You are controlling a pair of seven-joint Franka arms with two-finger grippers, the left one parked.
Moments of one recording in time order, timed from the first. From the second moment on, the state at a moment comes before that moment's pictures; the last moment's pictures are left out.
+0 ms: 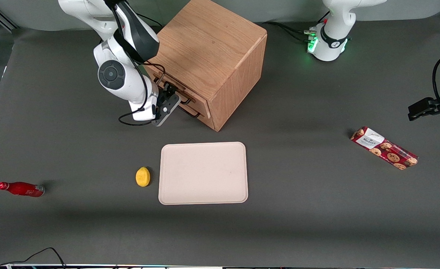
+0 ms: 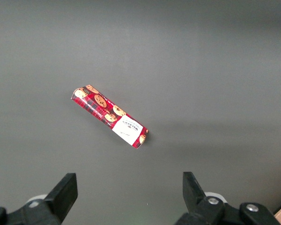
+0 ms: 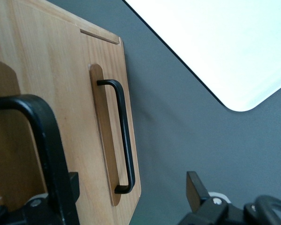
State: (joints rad) arm -0.06 0.11 0.59 -2.07 0.19 2.00 -0.36
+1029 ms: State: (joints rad) arm -0.09 0.11 0.49 -2.06 0.17 2.07 -0.40
